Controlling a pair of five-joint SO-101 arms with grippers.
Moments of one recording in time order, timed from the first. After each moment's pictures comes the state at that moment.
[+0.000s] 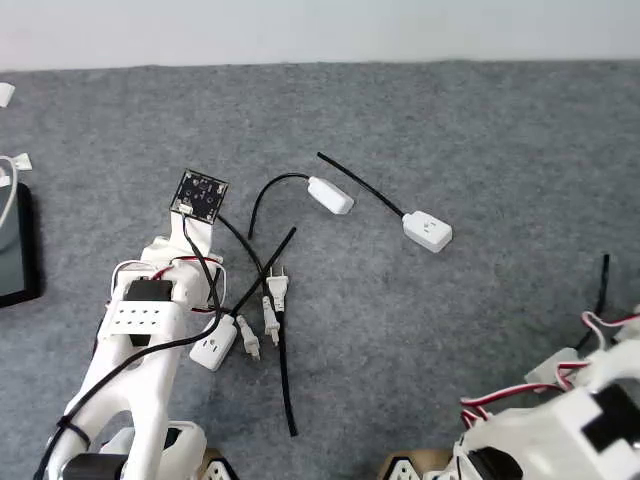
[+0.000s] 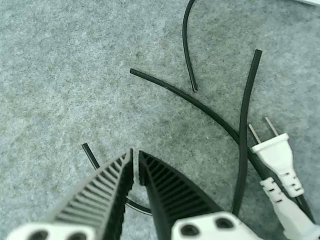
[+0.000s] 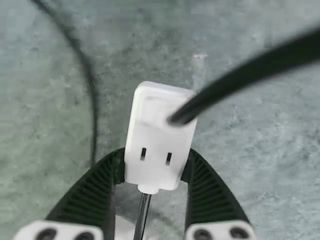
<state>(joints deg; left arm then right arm) -3.2 -25.7 59.6 34.5 -14.1 56.9 8.5 14.6 60.8 16.7</state>
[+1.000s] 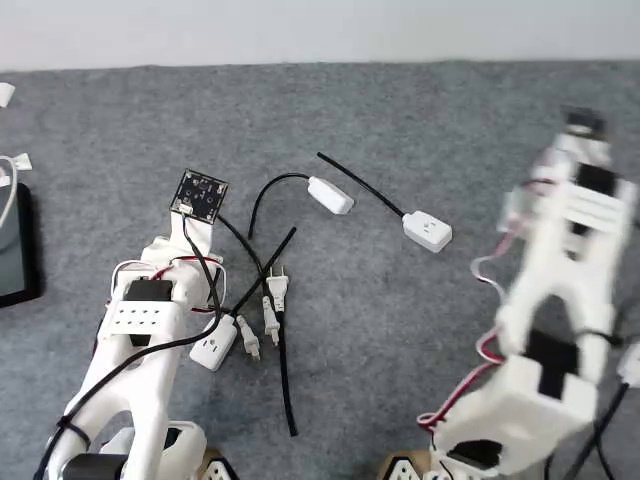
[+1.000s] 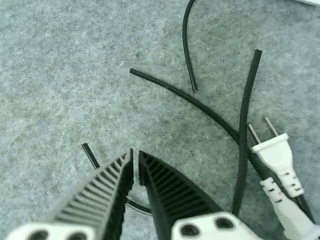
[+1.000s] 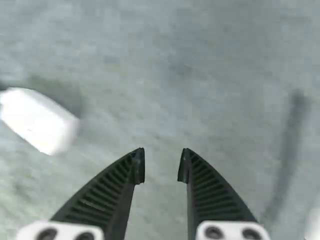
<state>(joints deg) -3.2 -25.7 59.6 34.5 -14.2 15.5 13.0 -2.2 70.2 5.2</state>
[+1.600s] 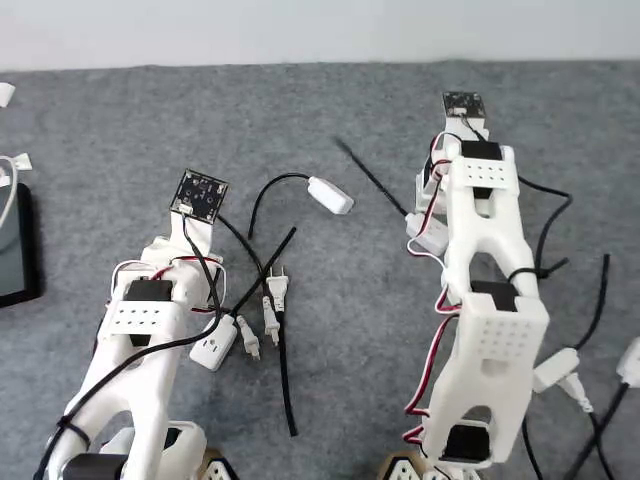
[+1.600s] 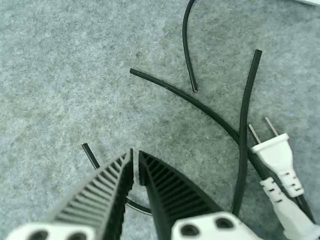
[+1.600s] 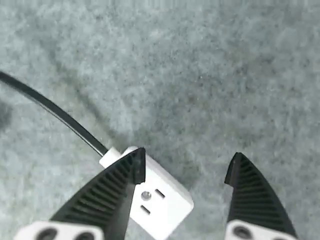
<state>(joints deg) -3.2 -25.7 59.6 34.5 -14.2 2.4 37.5 -22.4 67.8 2.1</state>
